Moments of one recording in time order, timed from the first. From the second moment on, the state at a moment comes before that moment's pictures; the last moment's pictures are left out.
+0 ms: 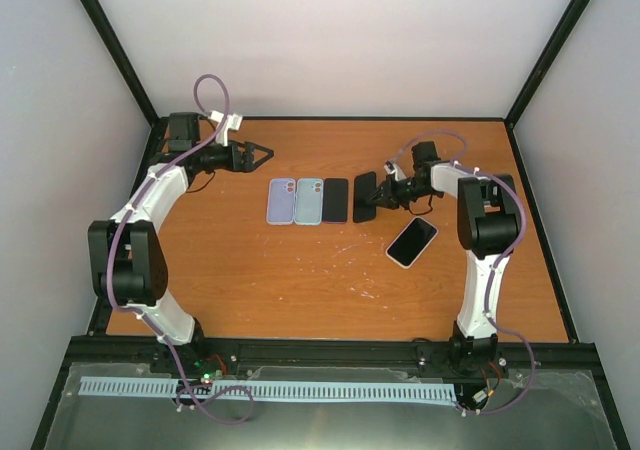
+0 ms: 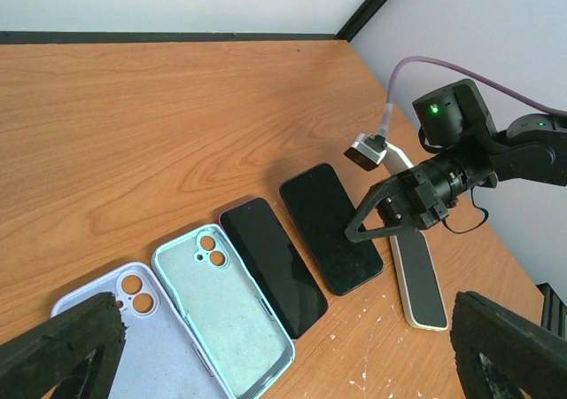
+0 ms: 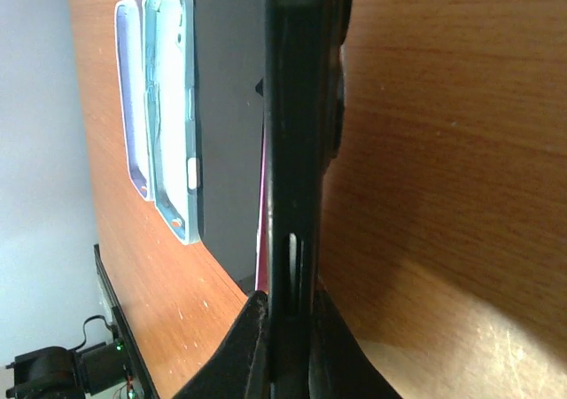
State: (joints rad) left arm -0.01 1.65 1.29 -0.31 0.91 -0.06; right arm 0.13 2.11 1.38 -0.51 -0.91 0.23
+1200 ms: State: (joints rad) left arm -0.01 1.71 1.31 -0.33 0.91 -0.05; right arm 0.16 2.18 1.43 -0.54 -0.90 0.29
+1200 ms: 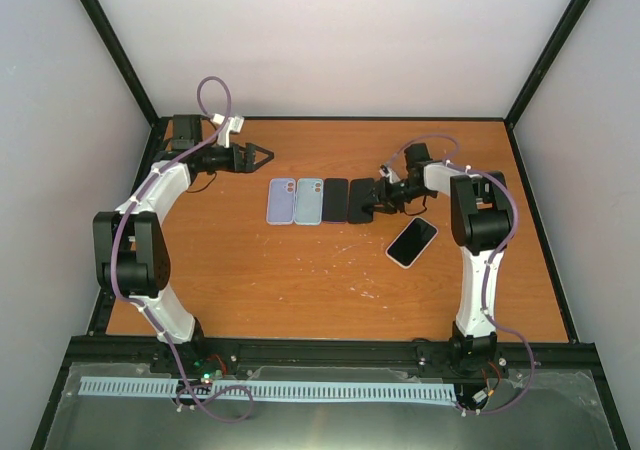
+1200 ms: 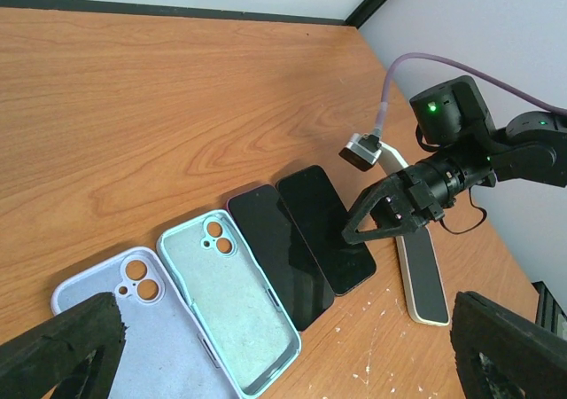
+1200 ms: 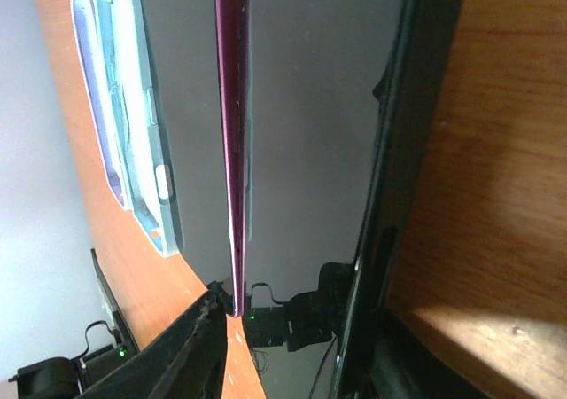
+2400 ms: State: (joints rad) left arm -0.01 1.59 1.17 -0.31 0.90 -0.05; right arm 0.20 1.75 1.29 -0.71 -0.53 -0.08
